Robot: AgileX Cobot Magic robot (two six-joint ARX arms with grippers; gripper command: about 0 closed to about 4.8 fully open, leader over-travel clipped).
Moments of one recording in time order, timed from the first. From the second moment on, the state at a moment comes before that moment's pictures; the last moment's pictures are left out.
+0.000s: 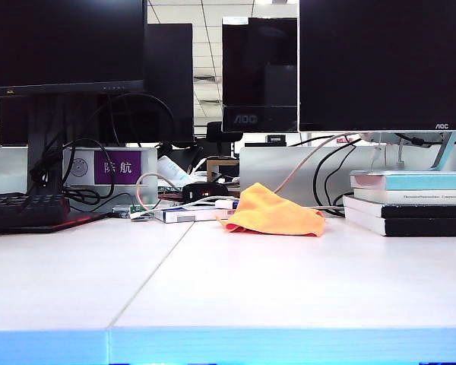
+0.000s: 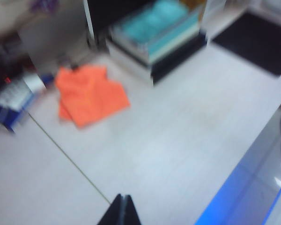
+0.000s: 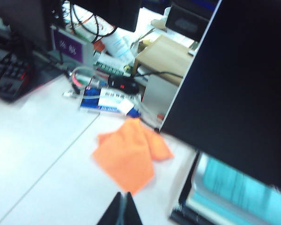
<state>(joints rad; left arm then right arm) -0.61 1.04 1.61 -0.99 0.20 0.13 0.46 1.42 2.18 -1.14 0.07 -0.18</state>
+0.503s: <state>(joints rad) -0.61 0.62 1.61 -1.11 0.10 0.12 0.46 1.04 1.54 -1.00 0.04 -0.13</state>
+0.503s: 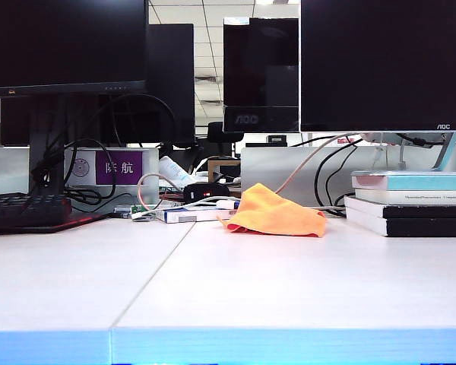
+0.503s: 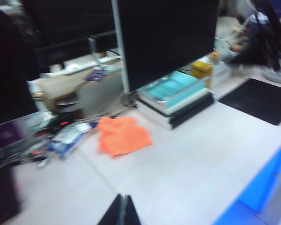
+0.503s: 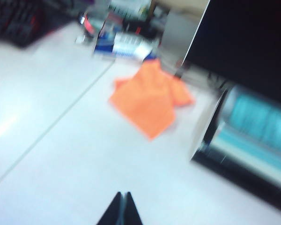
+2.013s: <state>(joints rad) -0.61 0.32 0.17 0.05 0.10 0.03 0.46 0.00 0.39 -0.54 0.07 -0.06</state>
